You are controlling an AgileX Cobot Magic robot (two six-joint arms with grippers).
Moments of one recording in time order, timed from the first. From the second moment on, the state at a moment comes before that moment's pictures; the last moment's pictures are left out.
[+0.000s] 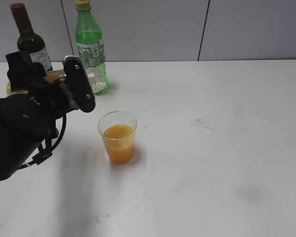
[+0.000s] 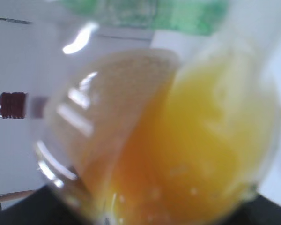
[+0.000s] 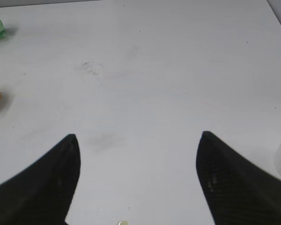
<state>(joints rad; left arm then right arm) -0.84 1.69 -0.71 -1.44 -0.95 2.18 0.13 -0.01 -0.50 0.01 1.04 0.02</state>
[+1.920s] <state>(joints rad) -0.39 1.70 -0.71 0.17 -0.63 0.15 0.13 -0.01 -0.50 0.01 1.04 0.02</state>
